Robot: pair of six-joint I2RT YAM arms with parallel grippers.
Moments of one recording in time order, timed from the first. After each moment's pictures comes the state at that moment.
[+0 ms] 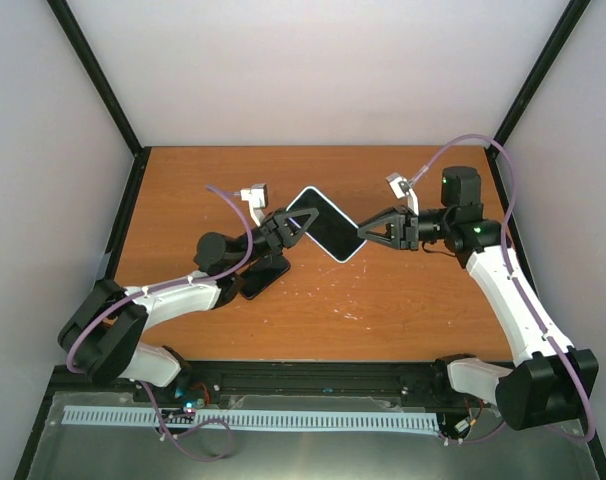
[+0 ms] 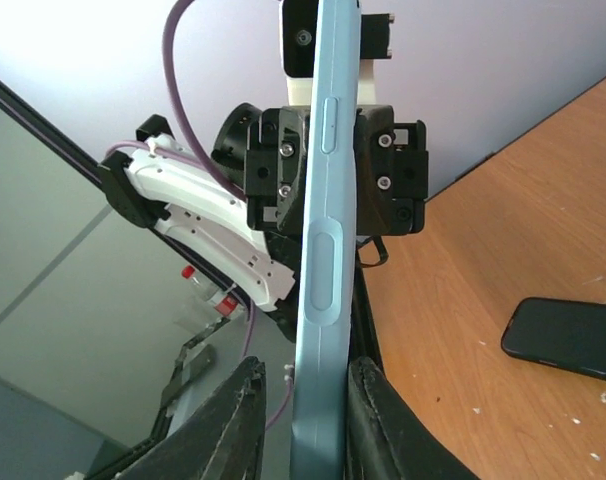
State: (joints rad) left arm -0.68 1.40 0.63 1.30 0.49 -1.06; right arm 0.18 1.18 1.06 -0.41 -1.44 0.19
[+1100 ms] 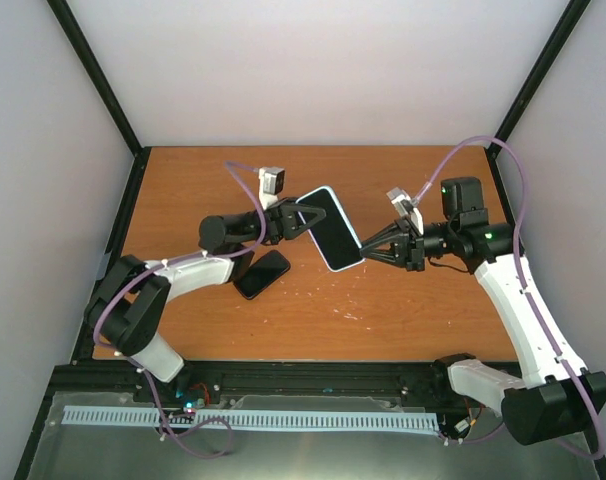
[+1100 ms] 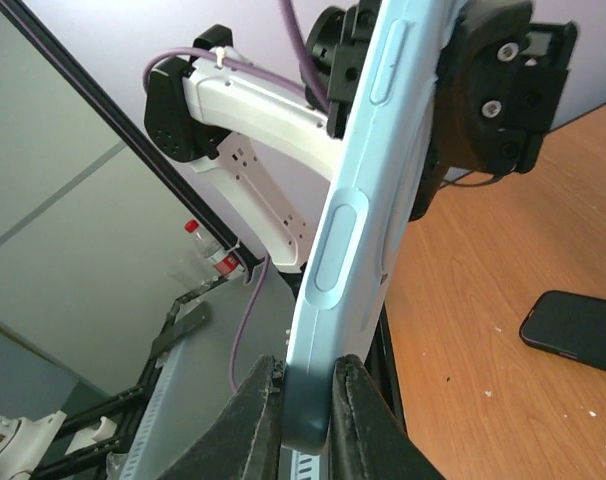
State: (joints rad) left arm -0.61 1.57 0.81 1.54 0.87 -1.27; right arm 0.22 1.11 1.15 -0.83 -1.44 -0.21
